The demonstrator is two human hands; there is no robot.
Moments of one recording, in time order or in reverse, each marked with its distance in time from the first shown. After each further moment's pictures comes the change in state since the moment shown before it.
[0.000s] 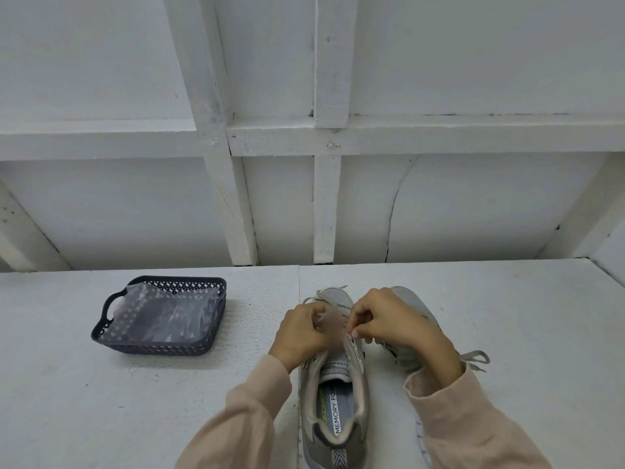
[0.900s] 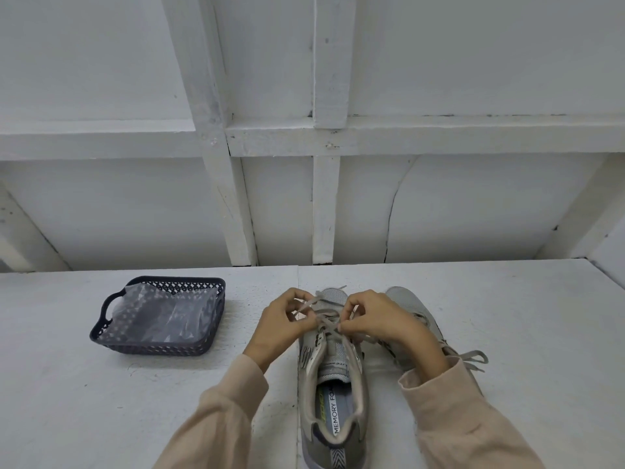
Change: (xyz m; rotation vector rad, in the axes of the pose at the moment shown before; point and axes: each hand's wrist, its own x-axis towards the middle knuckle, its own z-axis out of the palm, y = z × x) left_hand -0.004 -0.008 -0.025 -0.215 0.099 -0.018; right_hand 0.011 0.001 0.012 0.183 0.040 0.184
